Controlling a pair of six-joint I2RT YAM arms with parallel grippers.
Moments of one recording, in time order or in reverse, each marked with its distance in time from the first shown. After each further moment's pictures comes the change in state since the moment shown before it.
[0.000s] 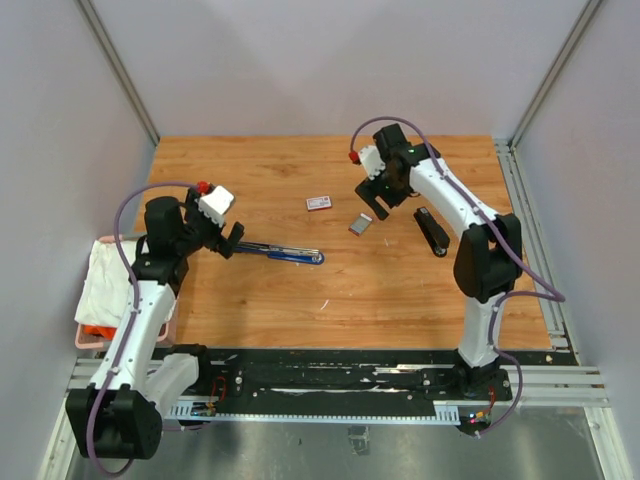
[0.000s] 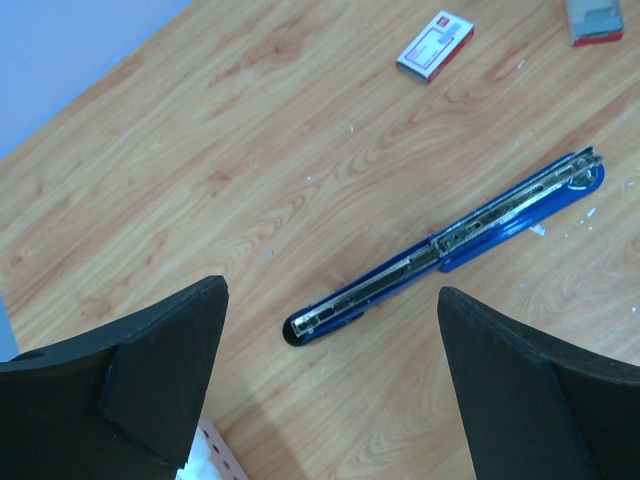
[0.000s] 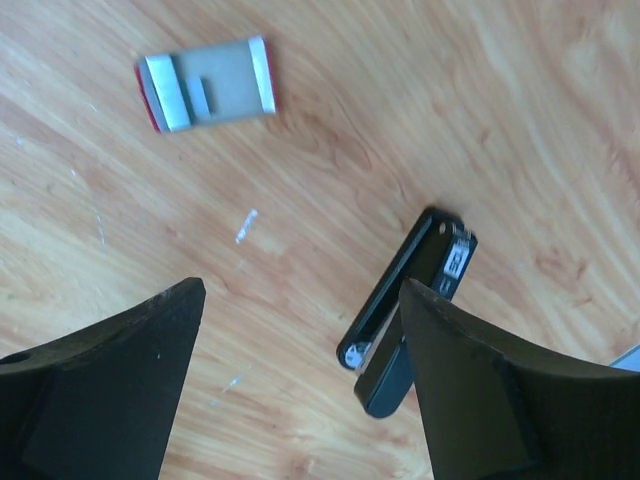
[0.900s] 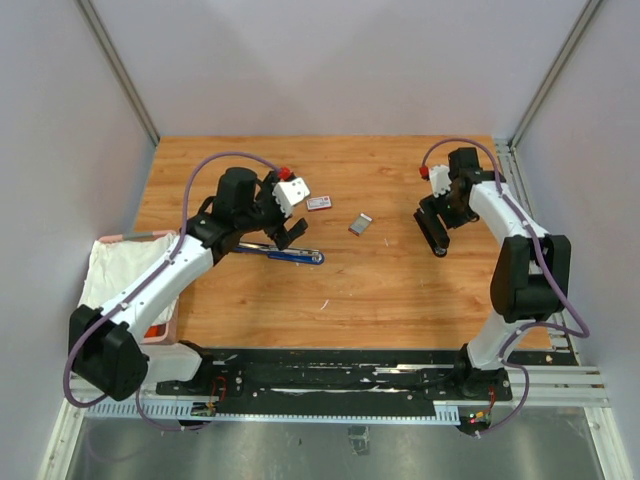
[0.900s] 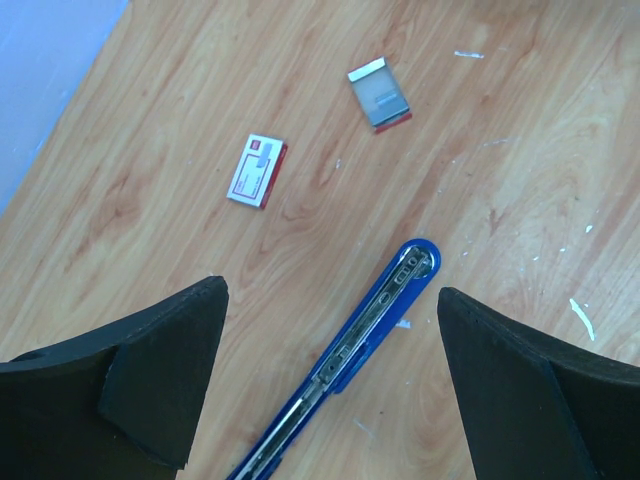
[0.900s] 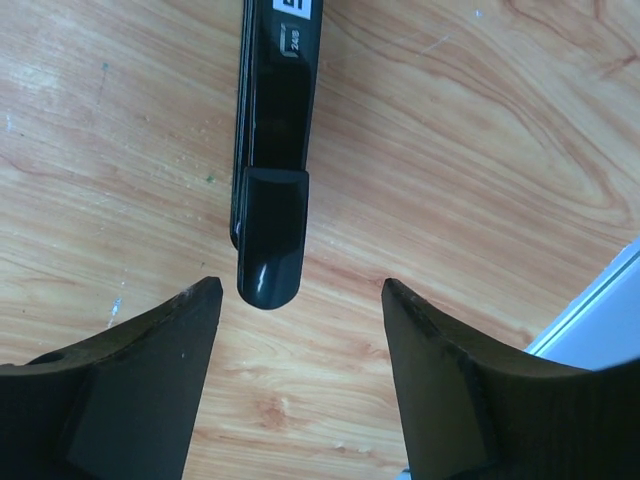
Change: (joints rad) left arm -0.462 0.342 0.308 -0.045 -0.090 0.007; right arm -0.371 -0.262 -0.483 0.159 -0.037 -0.045
